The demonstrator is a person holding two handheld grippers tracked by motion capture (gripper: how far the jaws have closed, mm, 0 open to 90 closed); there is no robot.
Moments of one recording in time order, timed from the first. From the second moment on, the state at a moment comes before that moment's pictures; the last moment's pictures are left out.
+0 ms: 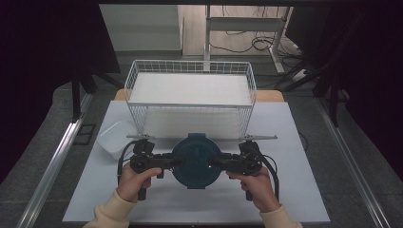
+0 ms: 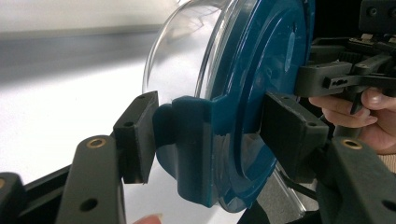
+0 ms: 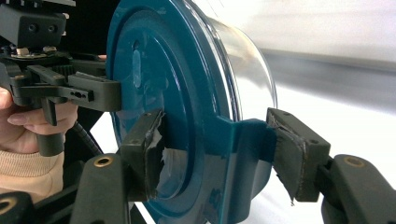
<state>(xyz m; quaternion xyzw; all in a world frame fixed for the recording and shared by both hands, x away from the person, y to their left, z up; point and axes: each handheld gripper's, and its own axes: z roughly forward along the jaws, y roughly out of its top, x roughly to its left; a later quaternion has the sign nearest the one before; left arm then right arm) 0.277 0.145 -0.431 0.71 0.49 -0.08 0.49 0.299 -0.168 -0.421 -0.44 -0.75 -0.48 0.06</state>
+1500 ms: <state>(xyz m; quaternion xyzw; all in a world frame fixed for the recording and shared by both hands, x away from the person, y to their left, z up) 0.315 0.159 -0.343 0.72 0.46 -0.05 0.52 0.337 -0.156 -0.328 -0.41 -0.76 -0.51 0.02</state>
